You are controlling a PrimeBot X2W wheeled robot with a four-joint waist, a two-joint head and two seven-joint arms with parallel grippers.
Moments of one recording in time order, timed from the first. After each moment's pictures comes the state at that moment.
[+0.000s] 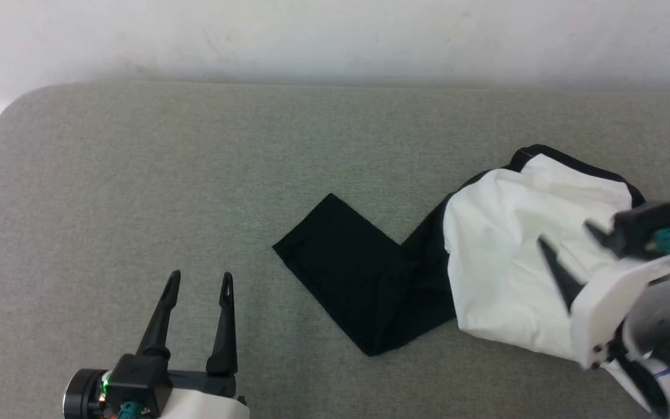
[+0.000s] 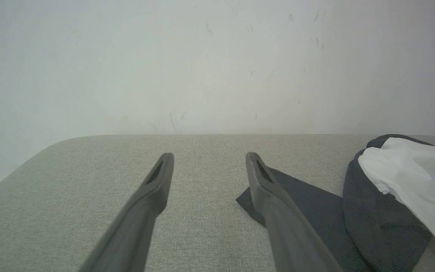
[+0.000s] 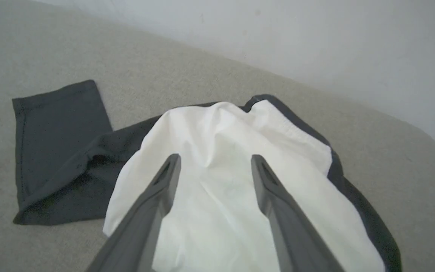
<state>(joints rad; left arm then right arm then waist) 0.10 0.26 -0.29 -0.18 -0.24 0.24 -0.23 -0.11 -0.24 0.01 -0.30 0.19 0.13 0.61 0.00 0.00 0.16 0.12</state>
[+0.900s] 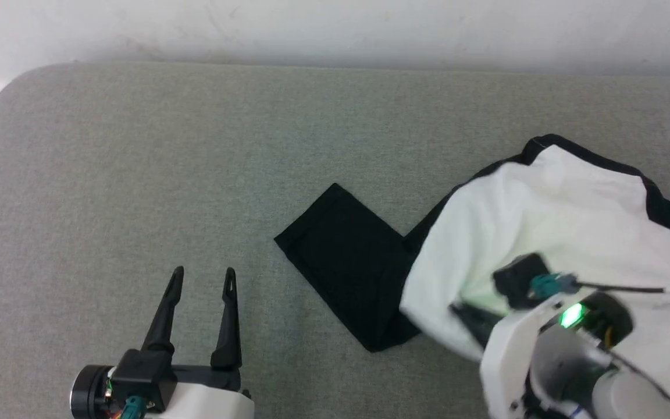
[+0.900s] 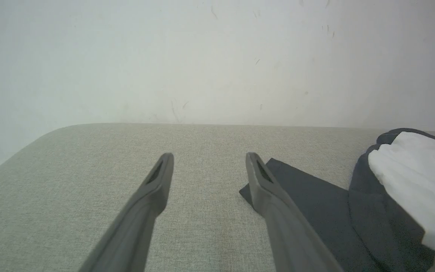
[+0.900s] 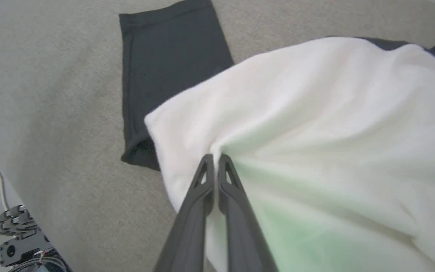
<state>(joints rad) 0.08 0.24 -0.29 -0.15 -0.24 0.24 -0.26 -0.11 -0.25 0.30 -0.15 0.29 0.13 0.65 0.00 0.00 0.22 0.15</state>
